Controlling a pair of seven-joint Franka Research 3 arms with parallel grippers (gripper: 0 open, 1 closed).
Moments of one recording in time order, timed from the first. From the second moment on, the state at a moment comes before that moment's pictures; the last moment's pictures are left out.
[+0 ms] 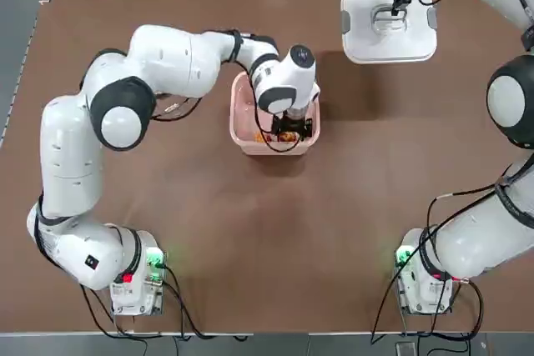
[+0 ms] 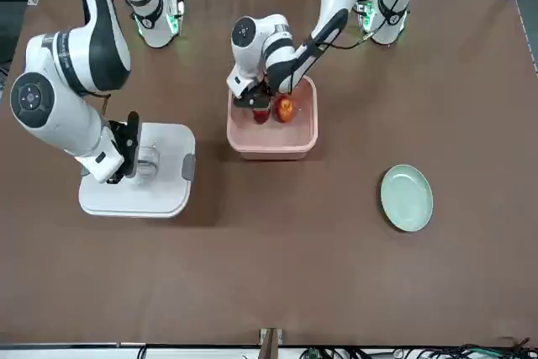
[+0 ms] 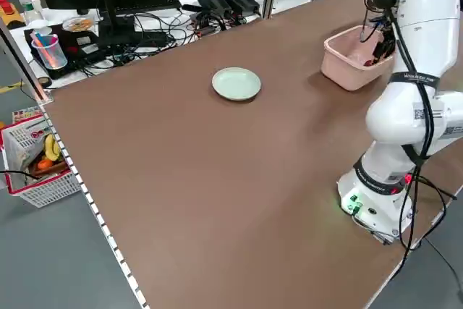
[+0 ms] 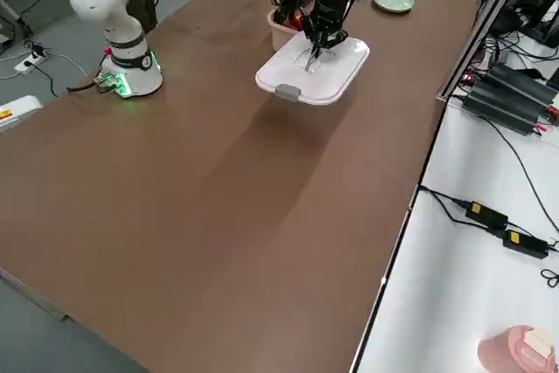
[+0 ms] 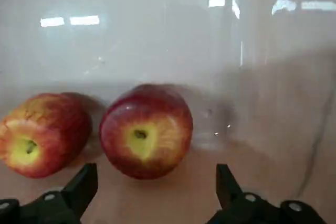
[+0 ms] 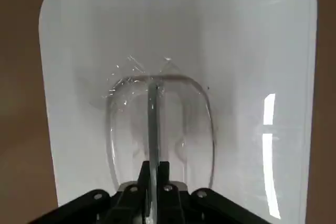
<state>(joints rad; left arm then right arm) -0.52 0.73 -0.65 -1.67 0.42 2.15 -1.25 0.31 0.25 -0.13 -1.64 0.00 1.78 -1.35</state>
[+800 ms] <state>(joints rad) -0.48 0.74 -0.63 -1.71 0.46 2.27 -1.24 0.31 0.25 -0.13 -1.64 0.00 1.77 -1.35</state>
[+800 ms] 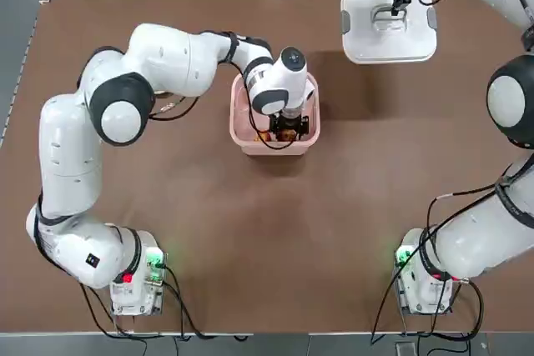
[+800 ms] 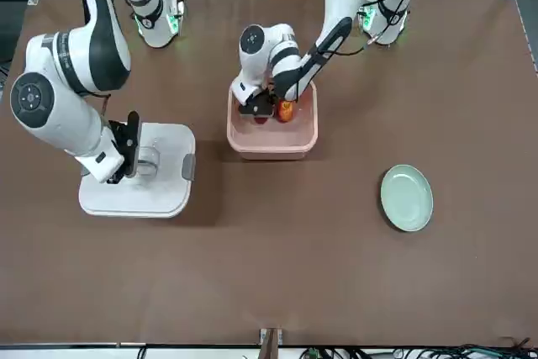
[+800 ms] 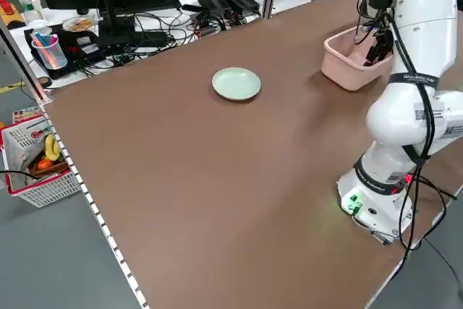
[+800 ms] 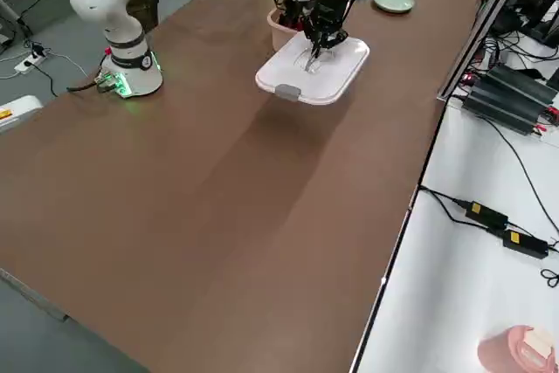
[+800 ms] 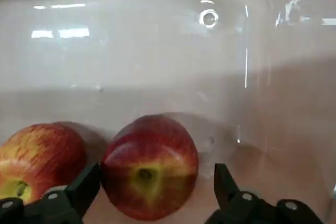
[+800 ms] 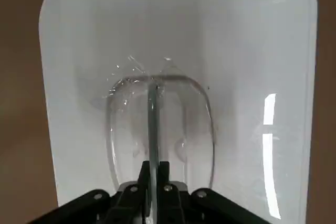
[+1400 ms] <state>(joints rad) -0.48 0.75 -0.63 -1.71 0.46 2.28 -1.23 0.31 0.25 -0.12 -1.64 0.00 1.68 -1.36</state>
